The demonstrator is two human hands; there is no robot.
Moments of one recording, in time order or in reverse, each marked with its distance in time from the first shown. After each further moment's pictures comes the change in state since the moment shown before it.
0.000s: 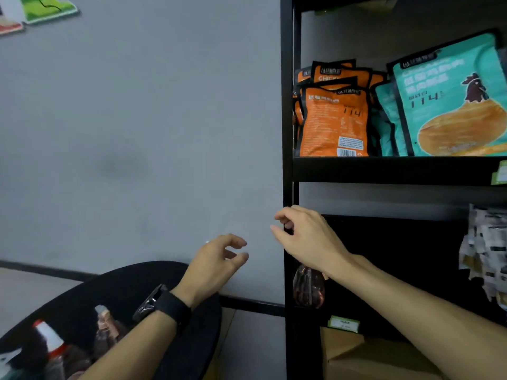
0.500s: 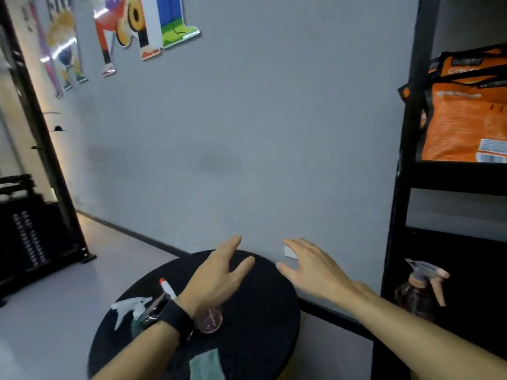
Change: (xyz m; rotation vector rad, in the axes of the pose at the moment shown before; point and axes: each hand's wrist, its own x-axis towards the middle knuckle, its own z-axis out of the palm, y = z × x) left_hand -0.087 -0.074 -0.117 0.252 0.149 -0.201; right_hand 0.011 -0.097 0.130 0.081 -0.361 -0.139
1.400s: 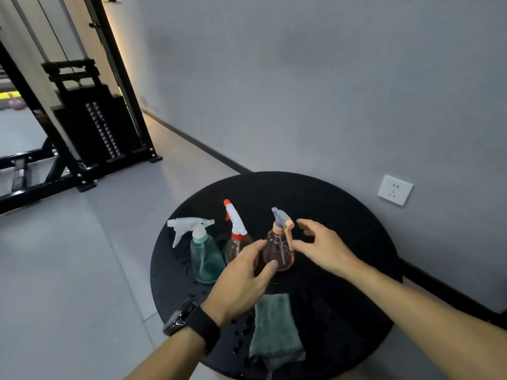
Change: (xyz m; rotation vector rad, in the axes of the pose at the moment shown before) left_hand -0.013 -0.224 0.075 -0.108 -0.038 -0.364; right_hand 0.125 -0.023 0.261 0.378 -0.387 0.107
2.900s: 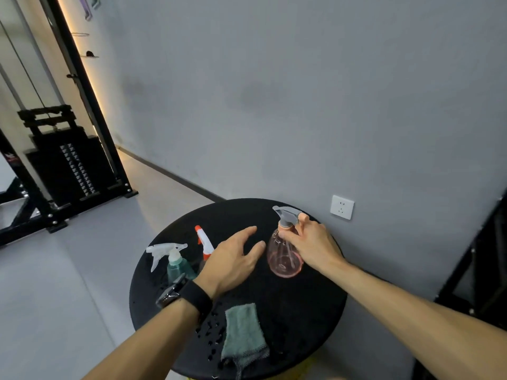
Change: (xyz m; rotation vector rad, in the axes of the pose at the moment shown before) left_hand -0.007 0.103 -0.028 0.108 0.000 0.105; right_hand -0.070 -0.027 -0.081 -0.063 0.328 -0.025
